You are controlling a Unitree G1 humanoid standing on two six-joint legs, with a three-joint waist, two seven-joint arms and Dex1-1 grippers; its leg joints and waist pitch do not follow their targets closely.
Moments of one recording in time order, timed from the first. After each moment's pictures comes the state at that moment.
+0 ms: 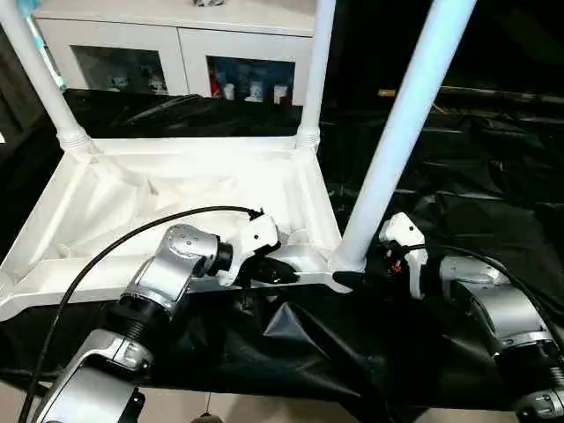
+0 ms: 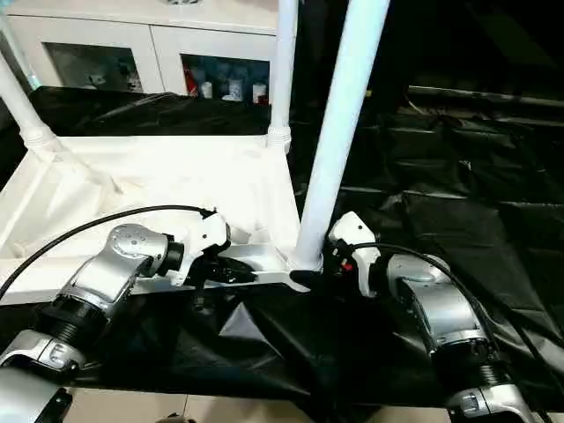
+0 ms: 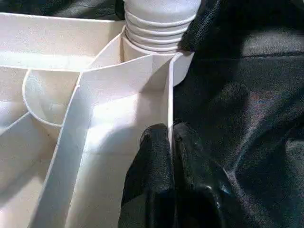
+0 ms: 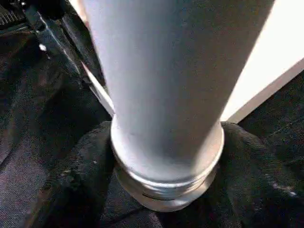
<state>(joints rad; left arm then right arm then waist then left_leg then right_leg) -0.59 0.30 -0.29 0.54 0.03 0.17 -1.23 -0.36 -0.45 0.14 0.32 0.18 0.29 1.03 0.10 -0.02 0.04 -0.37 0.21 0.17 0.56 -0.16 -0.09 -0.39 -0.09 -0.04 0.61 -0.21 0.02</state>
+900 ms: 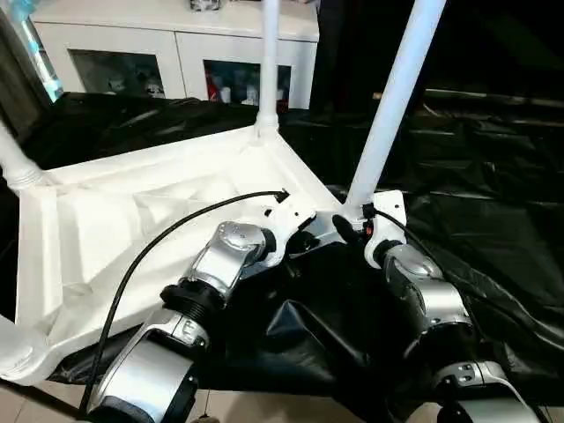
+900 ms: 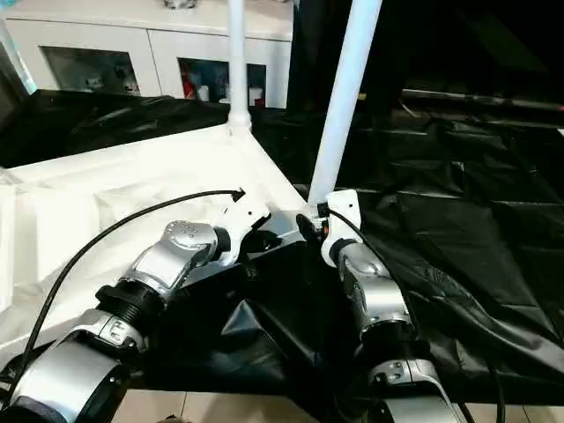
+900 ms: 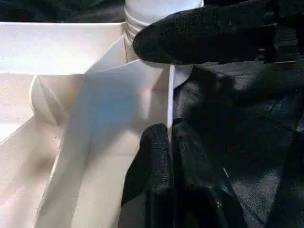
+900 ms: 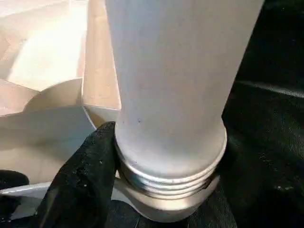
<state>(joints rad) -0.73 0.06 -0.25 0.76 0.13 0.26 -0.72 -0.50 -0.08 -0.03 0.60 0.08 0.19 0.26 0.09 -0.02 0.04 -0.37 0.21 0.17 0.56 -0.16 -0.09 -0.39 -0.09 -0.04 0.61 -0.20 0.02</state>
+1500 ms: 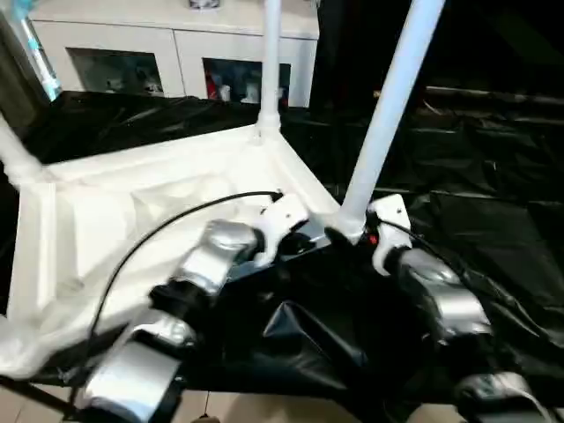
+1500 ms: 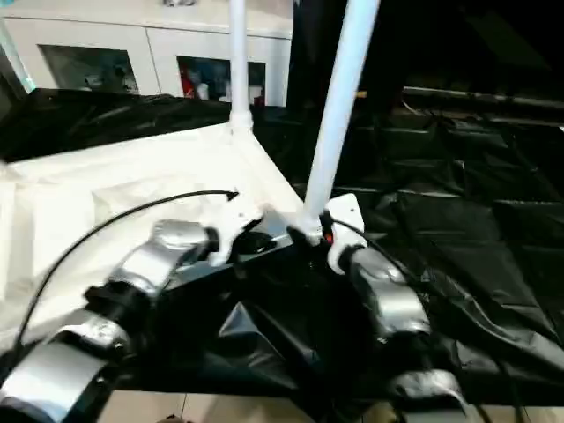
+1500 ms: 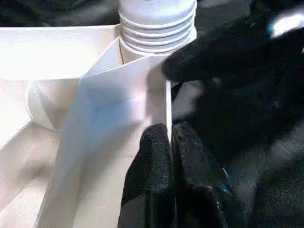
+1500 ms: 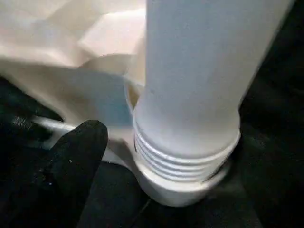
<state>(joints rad) -0.70 0.16 -0.25 0.72 0.10 0.17 -0.93 -0.42 -0.25 0.05 0.47 0.11 0.22 0.60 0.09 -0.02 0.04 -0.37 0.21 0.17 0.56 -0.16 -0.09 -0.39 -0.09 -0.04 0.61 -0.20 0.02</state>
